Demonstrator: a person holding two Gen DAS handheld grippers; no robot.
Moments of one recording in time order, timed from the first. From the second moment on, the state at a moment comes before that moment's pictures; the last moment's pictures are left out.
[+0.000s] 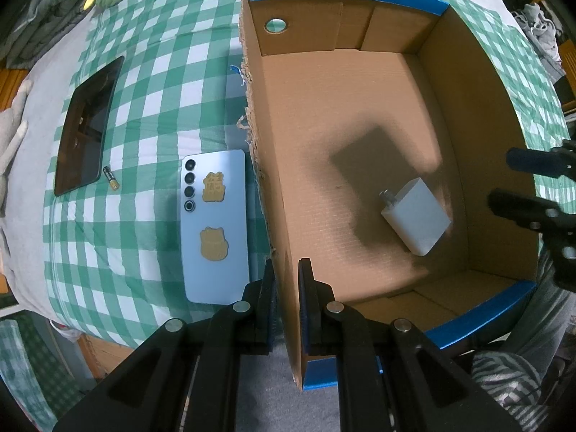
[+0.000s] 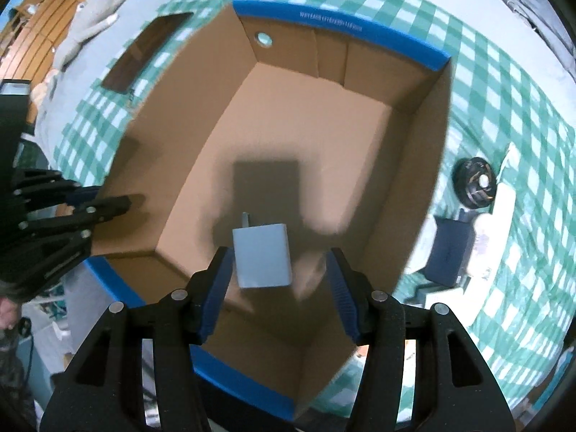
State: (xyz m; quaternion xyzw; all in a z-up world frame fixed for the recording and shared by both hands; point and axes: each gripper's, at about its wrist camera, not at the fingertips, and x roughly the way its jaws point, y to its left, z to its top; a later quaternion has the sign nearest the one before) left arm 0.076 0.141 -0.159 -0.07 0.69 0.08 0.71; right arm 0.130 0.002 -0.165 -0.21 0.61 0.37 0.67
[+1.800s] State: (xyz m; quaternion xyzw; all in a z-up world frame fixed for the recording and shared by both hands) left arm 0.069 0.132 -0.157 -0.06 0.69 0.09 0.71; right arm 0.139 -0.117 -0.240 -0.26 0.64 0.36 0.62
